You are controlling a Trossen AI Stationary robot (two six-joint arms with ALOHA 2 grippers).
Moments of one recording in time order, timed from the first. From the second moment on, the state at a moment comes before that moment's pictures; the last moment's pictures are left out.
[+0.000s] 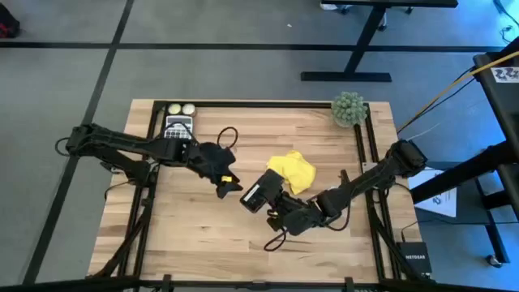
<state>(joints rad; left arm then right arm) -0.08 1.30 1.00 -0.34 0.14 -0.71 0.51 1.74 1.17 0.03 0.96 -1.12</state>
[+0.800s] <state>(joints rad) -0.07 1.31 1.00 -0.08 0.32 -0.74 0.50 1.74 1.18 0.36 0.90 -1.53</state>
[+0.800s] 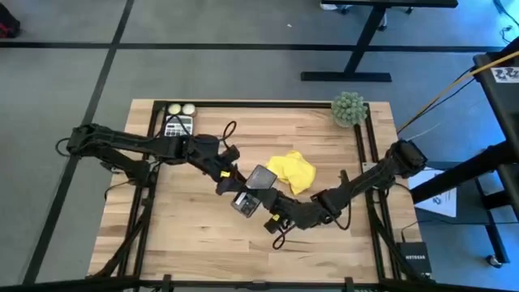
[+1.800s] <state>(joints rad) -0.04 1.29 1.00 -0.02 0.24 -0.73 0.56 1.73 1.18 0.33 1.22 -1.16</state>
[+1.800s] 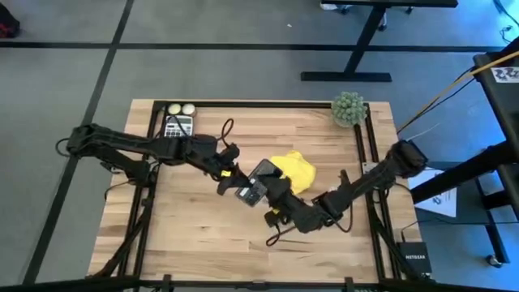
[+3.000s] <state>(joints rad) 0.14 1.27 1.00 -0.13 0.21 -0.52 0.95 1.57 1.18 -0.91 0.41 1.15</state>
